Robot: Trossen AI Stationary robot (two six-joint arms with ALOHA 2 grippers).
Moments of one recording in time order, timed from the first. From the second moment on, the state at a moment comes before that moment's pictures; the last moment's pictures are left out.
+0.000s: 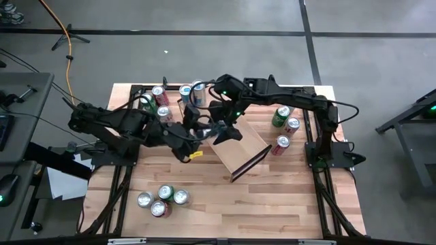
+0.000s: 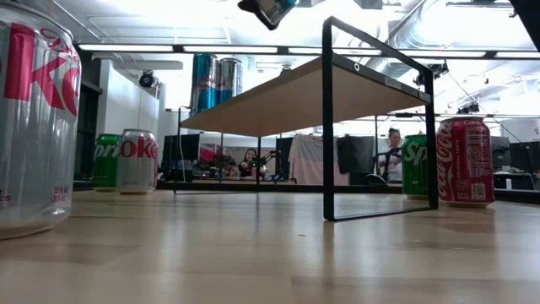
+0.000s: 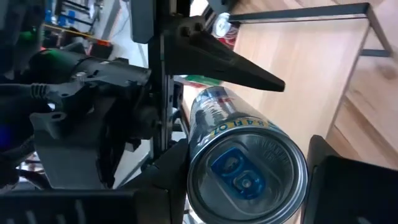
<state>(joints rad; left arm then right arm) -0.29 1.49 1.76 -0.97 -0.61 0.73 -0.18 1.90 2.02 -0.92 -0.69 -0.18</state>
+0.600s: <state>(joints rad) -0.25 1.49 1.76 -0.96 -0.59 0.77 -0.17 1.90 2.02 -0.92 -0.69 -0.19</state>
